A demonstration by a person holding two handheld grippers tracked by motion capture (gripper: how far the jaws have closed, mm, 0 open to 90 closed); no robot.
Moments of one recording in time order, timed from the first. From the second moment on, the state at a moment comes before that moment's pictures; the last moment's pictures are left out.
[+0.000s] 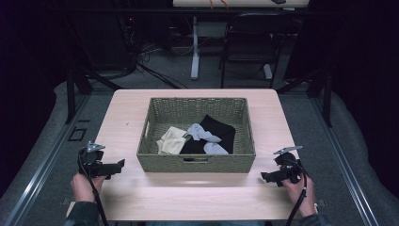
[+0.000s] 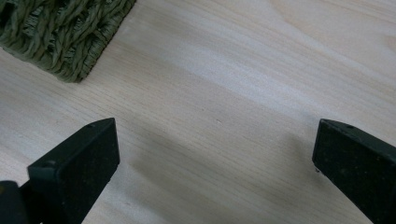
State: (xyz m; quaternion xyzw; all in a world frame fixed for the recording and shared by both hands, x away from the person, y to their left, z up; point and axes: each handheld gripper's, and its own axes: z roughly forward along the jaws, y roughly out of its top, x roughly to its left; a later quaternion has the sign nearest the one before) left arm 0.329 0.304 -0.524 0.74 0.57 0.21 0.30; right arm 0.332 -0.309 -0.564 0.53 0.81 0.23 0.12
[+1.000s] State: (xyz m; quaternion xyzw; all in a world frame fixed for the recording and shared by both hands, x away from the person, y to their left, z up) left arm 0.366 0.241 -0.446 0.79 0.48 0.19 0.32; right arm 0.332 -0.312 -0.564 0.54 0.80 0.23 0.13
